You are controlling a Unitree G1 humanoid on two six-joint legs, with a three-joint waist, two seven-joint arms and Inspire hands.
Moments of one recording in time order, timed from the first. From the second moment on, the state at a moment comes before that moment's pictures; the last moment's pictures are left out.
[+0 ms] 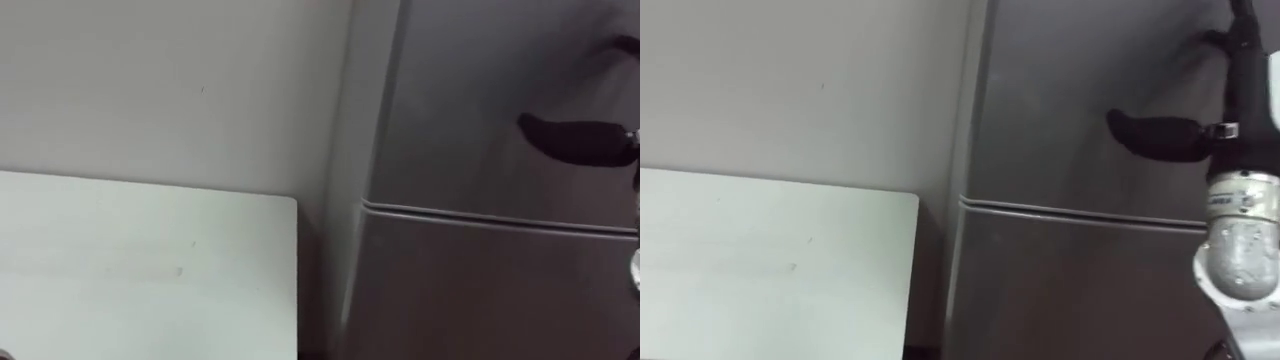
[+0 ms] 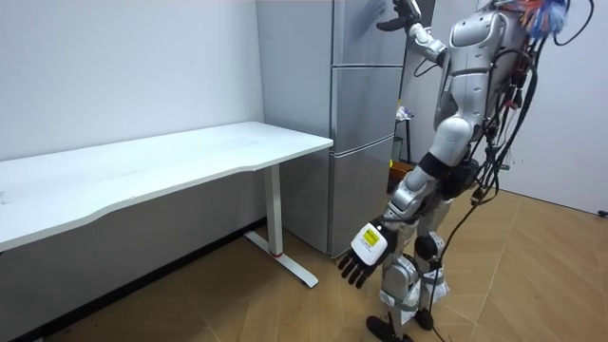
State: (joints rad) left arm 0.27 0.28 0.08 0.96 0.29 0.12 0.17; right arm -0.49 -0.64 -0.13 0.18 0.00 -0.03 -0.49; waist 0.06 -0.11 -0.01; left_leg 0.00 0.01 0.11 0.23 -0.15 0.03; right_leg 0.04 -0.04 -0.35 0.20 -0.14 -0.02
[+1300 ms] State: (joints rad) left arm 0.32 0.22 0.22 0.98 0.10 0.05 0.28; right arm 0.15 -0.37 -0.41 0.61 0.86 -0.04 -0.53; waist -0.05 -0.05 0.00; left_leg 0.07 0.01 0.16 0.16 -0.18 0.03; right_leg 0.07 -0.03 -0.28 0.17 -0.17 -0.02
